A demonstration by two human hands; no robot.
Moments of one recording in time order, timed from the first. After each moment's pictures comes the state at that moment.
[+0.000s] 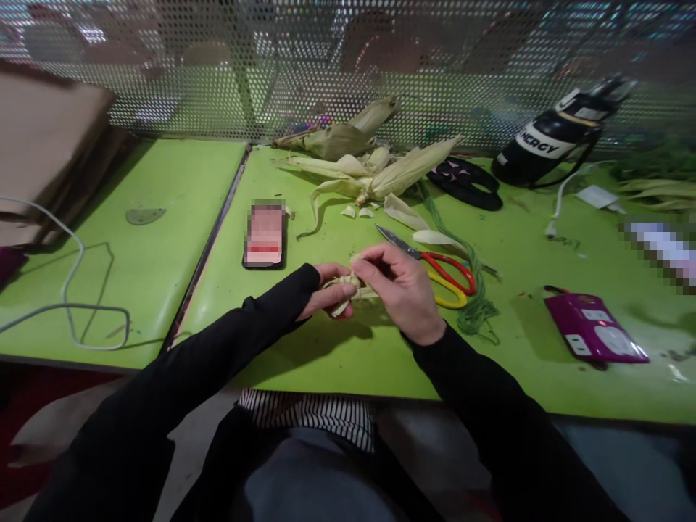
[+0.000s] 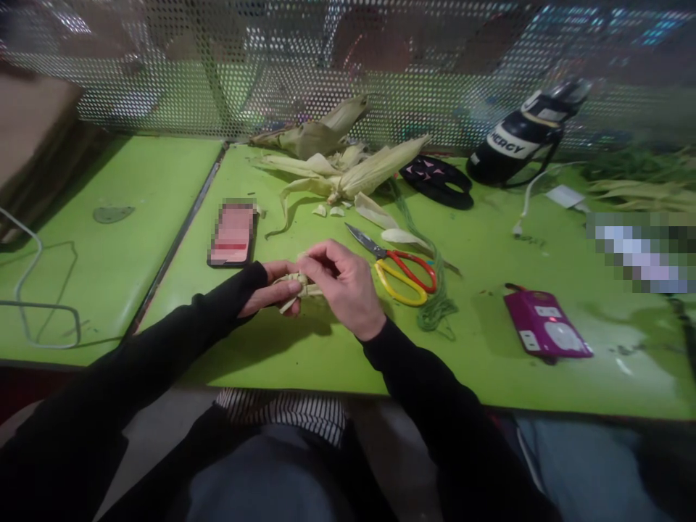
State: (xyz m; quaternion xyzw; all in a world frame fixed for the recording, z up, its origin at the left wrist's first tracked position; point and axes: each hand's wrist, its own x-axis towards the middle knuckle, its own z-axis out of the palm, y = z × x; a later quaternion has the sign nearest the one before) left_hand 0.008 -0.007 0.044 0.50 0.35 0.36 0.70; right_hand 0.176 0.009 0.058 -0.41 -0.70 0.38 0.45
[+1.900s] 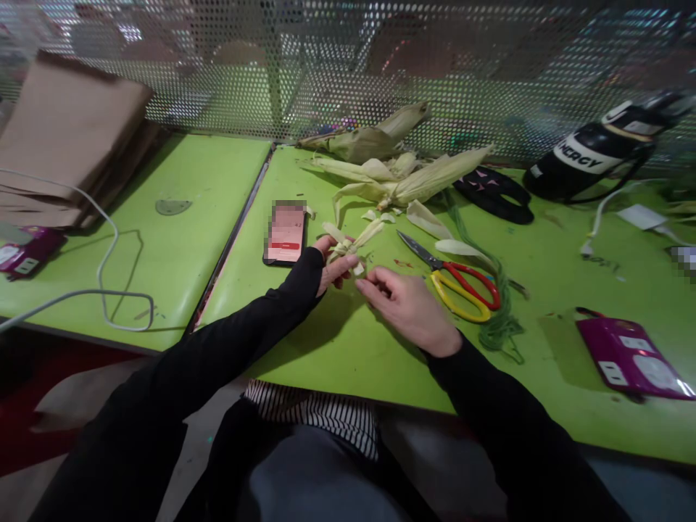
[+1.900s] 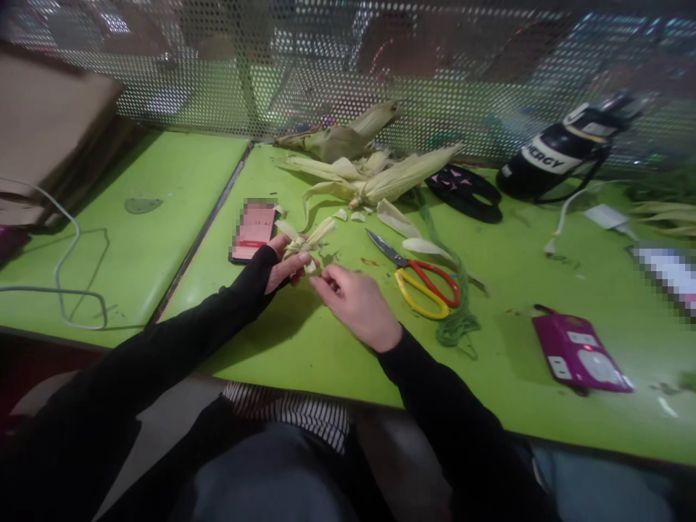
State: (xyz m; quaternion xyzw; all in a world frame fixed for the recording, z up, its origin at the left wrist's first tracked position) left_hand 0.008 0.017 0.029 0.45 0.41 0.53 0.59; right_hand 0.177 0.014 0.057 -0.45 -0.81 0.29 0.24
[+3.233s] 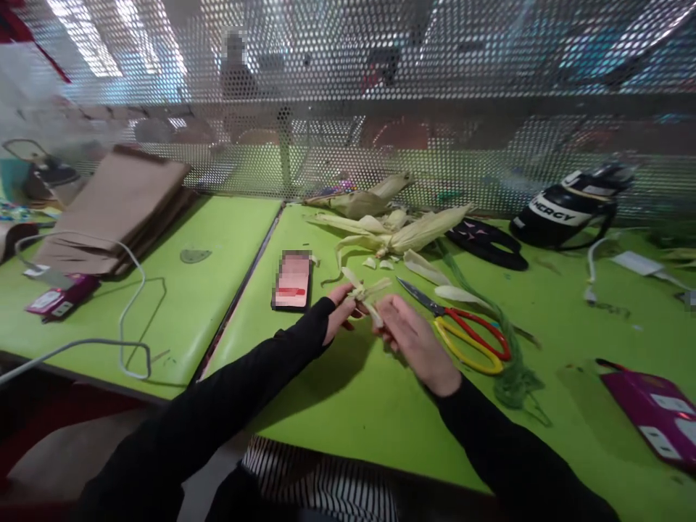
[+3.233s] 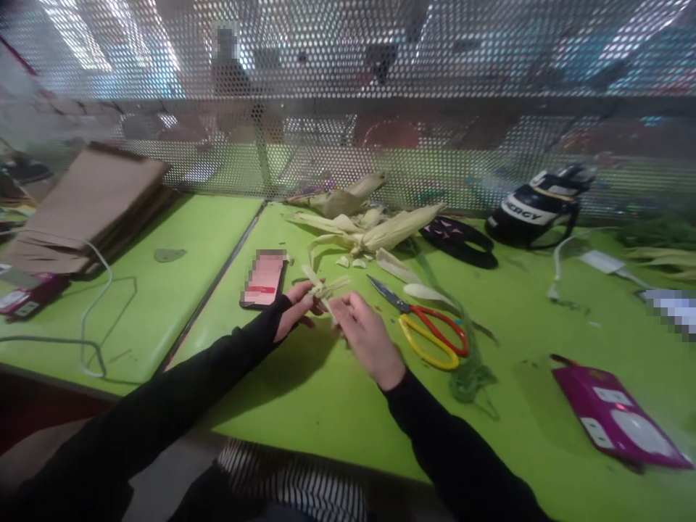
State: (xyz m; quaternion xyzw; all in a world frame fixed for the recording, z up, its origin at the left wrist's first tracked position) left_hand 0.012 0.031 0.009 0.48 0.40 0.50 0.60; right_hand 0.178 0.023 0.053 -0.49 -0.66 0.47 0.33
